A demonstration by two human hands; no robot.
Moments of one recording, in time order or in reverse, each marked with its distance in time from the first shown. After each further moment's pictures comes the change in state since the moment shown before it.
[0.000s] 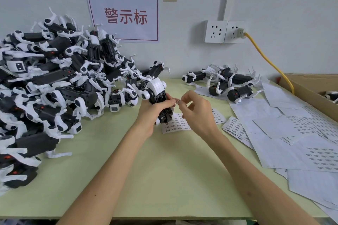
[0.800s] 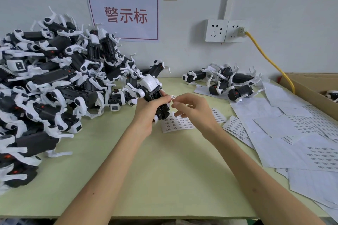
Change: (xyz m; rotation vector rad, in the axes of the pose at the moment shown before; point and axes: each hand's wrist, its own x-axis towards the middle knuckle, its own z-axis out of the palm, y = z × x) left_hand 0.004 0.002 -0.001 -0.088 0.129 -0.048; right_hand 0.001 -0.005 -0.006 0.307 -0.189 0.157
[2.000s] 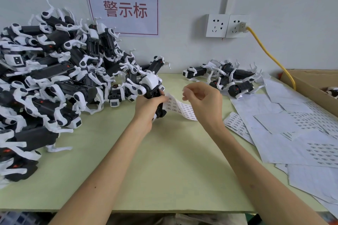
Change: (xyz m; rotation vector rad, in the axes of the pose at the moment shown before) left_hand -0.002 -0.002 0.004 0.071 0.180 -0.035; right_hand 0.001 -0.003 -0.003 -0.090 0.357 -0.176
